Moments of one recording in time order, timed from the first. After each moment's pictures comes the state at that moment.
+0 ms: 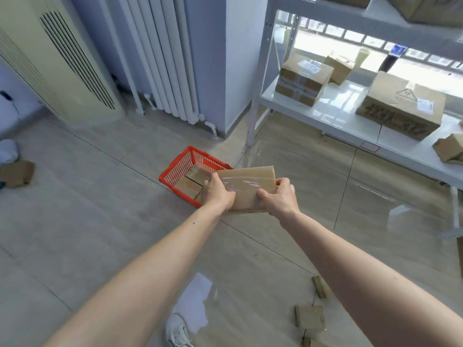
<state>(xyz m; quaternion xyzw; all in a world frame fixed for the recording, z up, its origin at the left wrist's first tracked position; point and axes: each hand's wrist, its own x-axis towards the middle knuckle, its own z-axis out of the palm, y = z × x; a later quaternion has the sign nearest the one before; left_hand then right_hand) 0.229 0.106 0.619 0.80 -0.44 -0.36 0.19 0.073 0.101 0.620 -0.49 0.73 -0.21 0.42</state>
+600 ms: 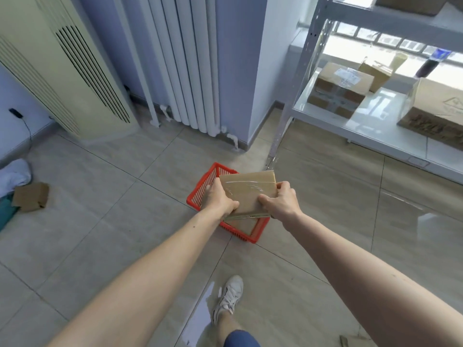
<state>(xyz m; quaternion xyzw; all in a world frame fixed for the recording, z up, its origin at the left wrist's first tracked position) 0.432 -0.005 0.602 0.78 -0.47 -0.38 0.14 0.268 -0.013 0.599 -0.49 0.74 -0.18 0.43</state>
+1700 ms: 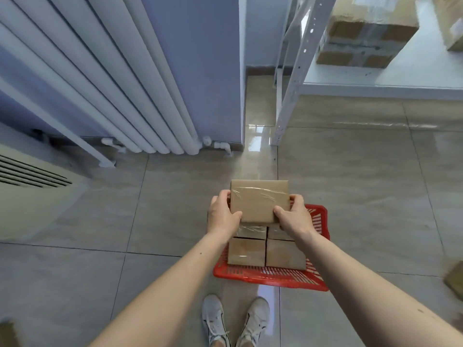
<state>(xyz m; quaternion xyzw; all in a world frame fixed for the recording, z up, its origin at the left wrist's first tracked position) 0.557 -0.366 0.412 0.67 -0.58 -0.45 0.10 0.398 -0.313 0.410 -0.24 0.82 -0.23 0.46</state>
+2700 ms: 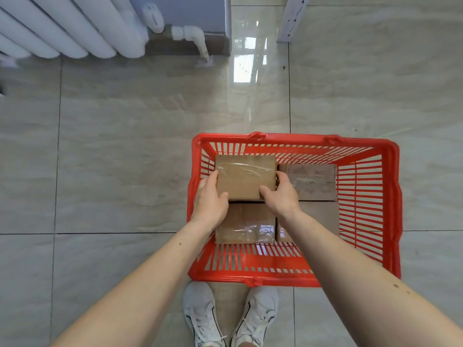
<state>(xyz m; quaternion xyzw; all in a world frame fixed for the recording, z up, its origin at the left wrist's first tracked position) 0.576 -0.367 0.041 0.67 -0.56 -0.49 -0.04 0.429 -0.319 0.033 -0.15 0.84 -0.17 0.50</state>
